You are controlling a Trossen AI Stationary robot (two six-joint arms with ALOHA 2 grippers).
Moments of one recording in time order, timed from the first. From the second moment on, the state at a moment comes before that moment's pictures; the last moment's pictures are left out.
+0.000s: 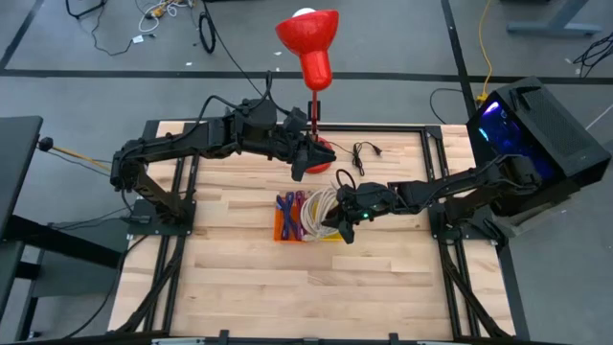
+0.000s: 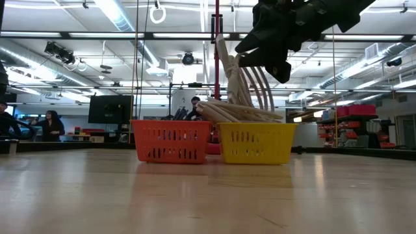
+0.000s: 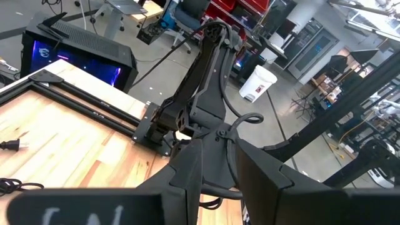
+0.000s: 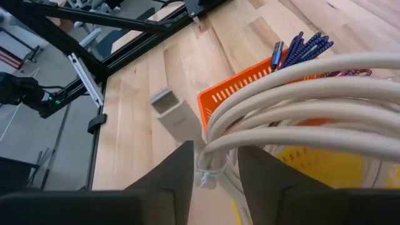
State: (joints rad) left arm 0.13 1.57 1.72 -0.31 0.18 -0.54; right arm 0.11 1.41 0.81 0.10 -0.04 0.57
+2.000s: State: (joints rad) left arm -0.16 1.52 1.69 -1.22 -0.40 -0.69; right arm 0.03 0.88 0.81 -0.39 0.16 0.50
